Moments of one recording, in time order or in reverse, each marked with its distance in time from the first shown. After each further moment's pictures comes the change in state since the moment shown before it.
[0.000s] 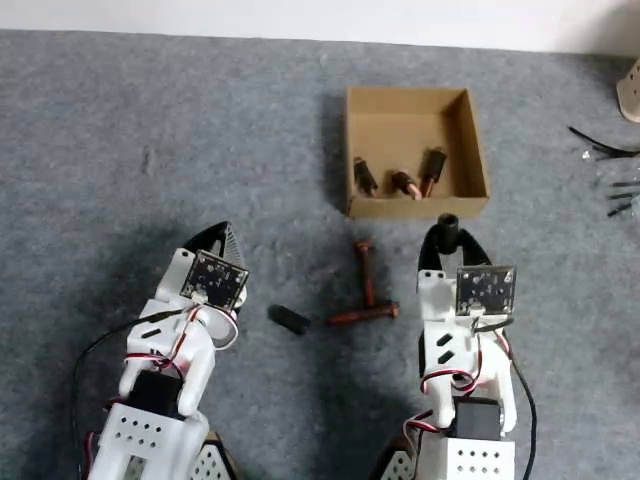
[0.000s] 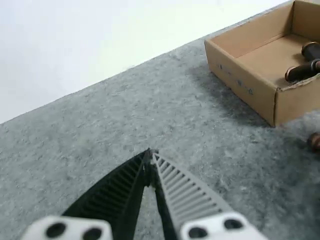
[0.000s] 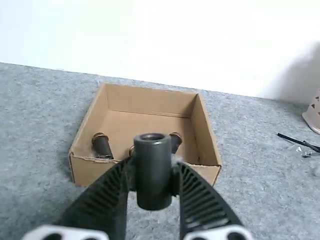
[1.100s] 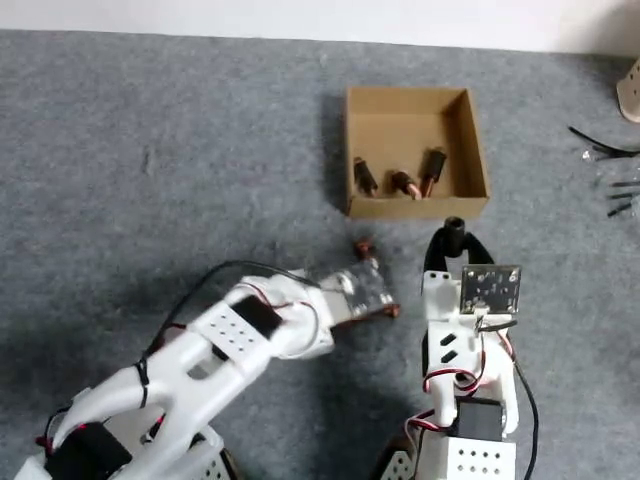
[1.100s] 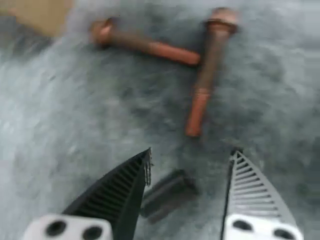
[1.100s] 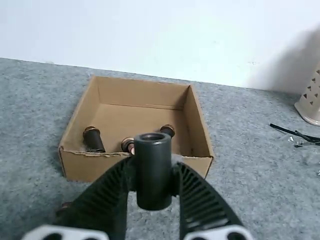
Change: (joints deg) left arm 26.5 62.2 -35.5 18.0 -15.0; right arm 1.8 0.0 0.0 1.4 0.0
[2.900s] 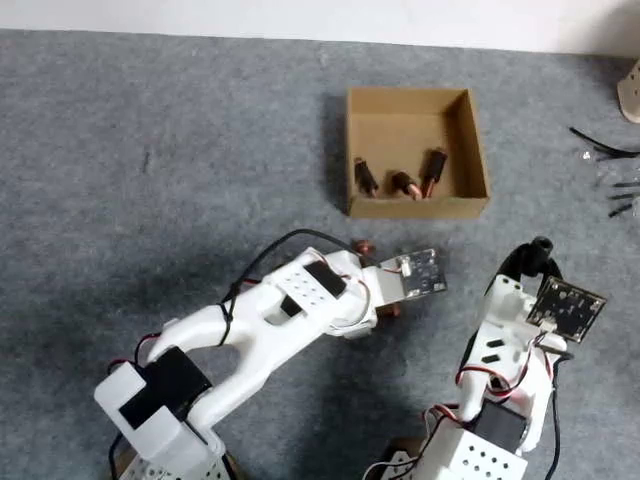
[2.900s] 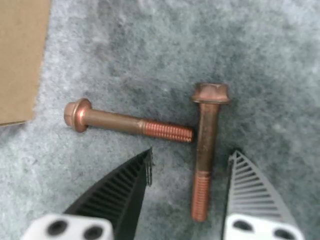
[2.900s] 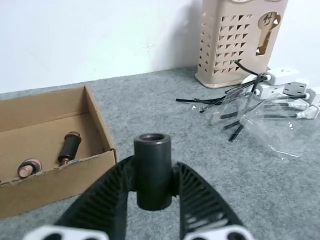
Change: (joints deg) left arm 4.4 31.0 -25.2 1.0 -1.3; right arm 20.6 -0.2 0.1 0.0 -6.2
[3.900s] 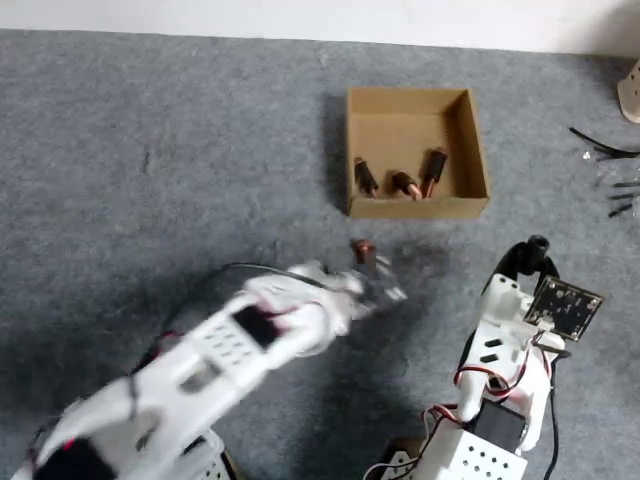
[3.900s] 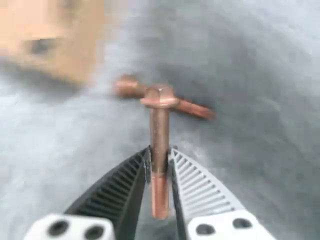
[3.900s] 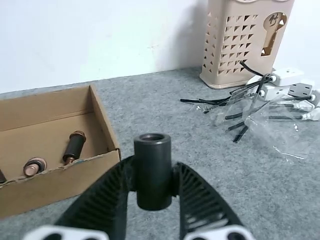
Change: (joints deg) left arm -6.1 -39.1 29.1 -12.0 10.0; right arm -1.1 0.0 0.0 0.0 0.0
